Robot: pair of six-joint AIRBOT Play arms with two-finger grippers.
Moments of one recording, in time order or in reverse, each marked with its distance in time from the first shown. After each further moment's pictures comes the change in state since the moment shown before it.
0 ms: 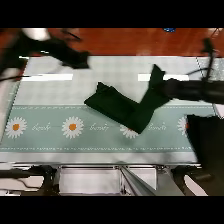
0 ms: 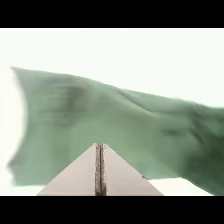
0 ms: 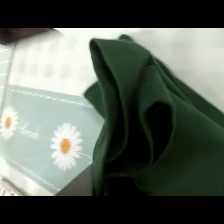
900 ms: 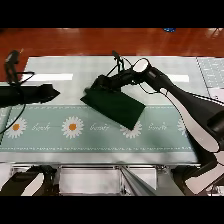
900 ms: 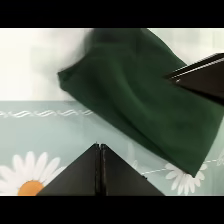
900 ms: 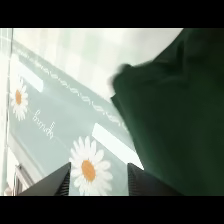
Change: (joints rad) left arm 0.198 0.670 -0.835 -0.092 0.273 0.022; right arm 0.341 -0.916 0.580 0.183 -0.088 -0.060
